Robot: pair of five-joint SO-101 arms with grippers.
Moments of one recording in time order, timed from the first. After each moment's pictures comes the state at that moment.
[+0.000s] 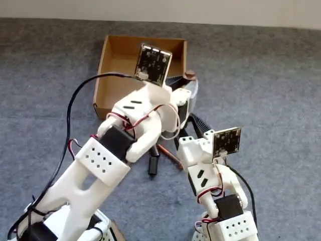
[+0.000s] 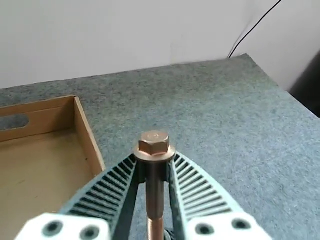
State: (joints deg) left arm 32.3 -33.9 27.4 33.5 16.1; right arm -21.0 -94.9 89.9 20.1 -5.2
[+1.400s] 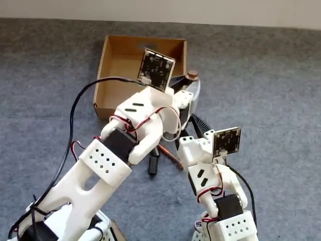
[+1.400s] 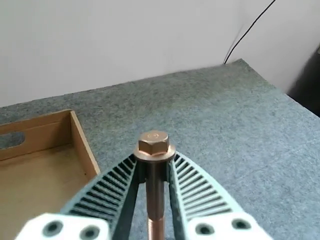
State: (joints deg) left arm 32.7 -33.8 32.3 24.8 12.3; right arm -20.8 -94.9 89.9 20.1 -5.2
